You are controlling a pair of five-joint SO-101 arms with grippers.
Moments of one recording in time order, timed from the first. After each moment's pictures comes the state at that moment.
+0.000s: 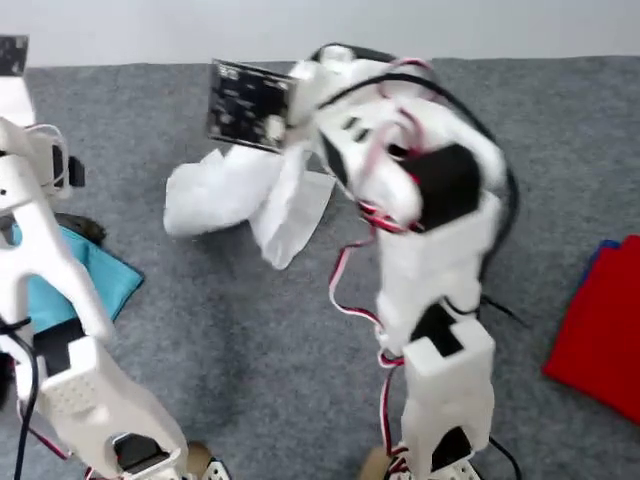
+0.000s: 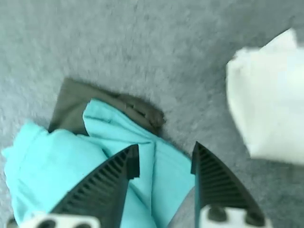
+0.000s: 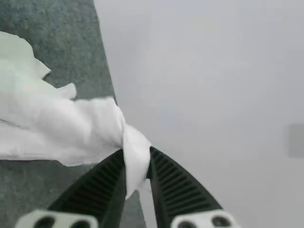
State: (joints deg) left arm -28.5 18.8 -42.3 99.3 -12.4; right arm -26.6 23.0 -92.0 99.3 63.9
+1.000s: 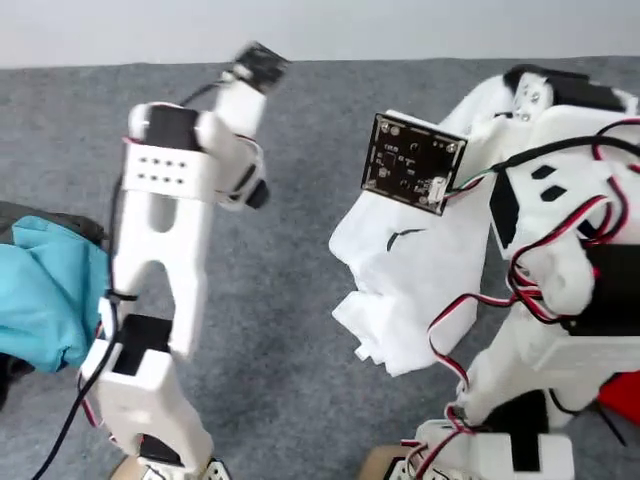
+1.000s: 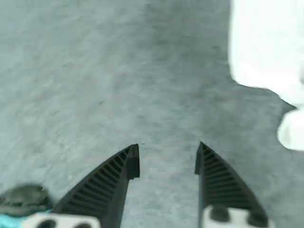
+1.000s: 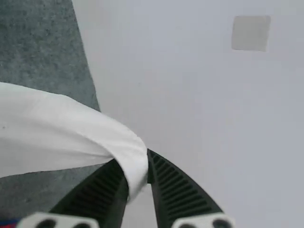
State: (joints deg) left arm 7.6 17.2 -31.3 99.4 -17.3; right arm -3.1 -7.6 -64.1 100.6 81.8
